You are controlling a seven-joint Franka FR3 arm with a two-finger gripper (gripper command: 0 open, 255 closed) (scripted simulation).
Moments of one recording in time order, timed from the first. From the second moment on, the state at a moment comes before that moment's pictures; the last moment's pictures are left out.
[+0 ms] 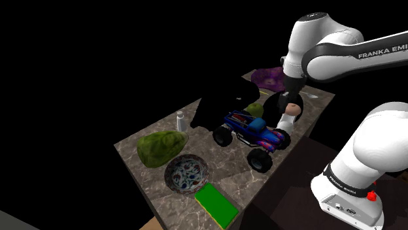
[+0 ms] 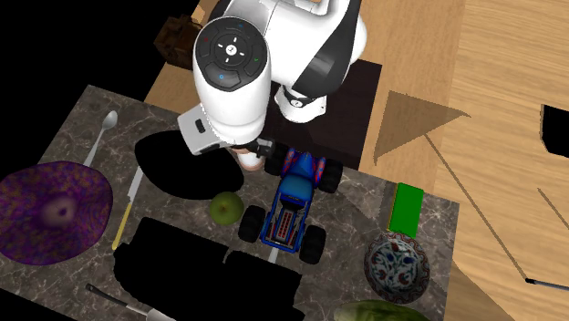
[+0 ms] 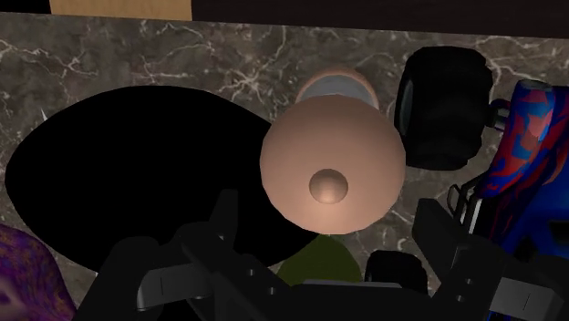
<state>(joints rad) -0.08 -0.86 -0.07 -2.88 -0.24 2.02 0.01</state>
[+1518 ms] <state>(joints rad) -0.08 -0.87 -0.06 -2.86 -0.23 1.98 0.01</state>
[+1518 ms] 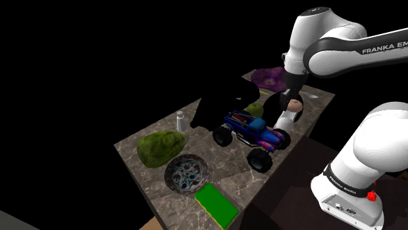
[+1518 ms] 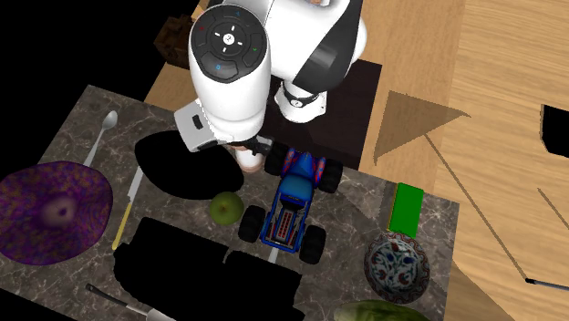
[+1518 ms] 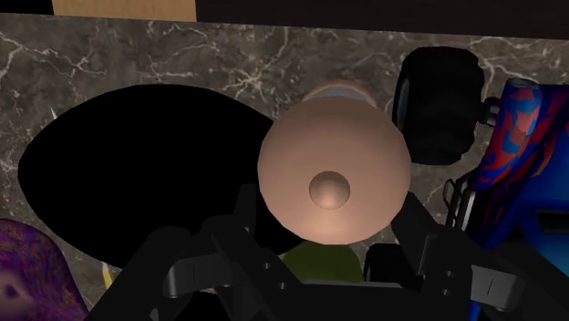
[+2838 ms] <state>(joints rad) -0.07 -0.90 -0.05 -2.60 -0.20 1.70 -0.04</state>
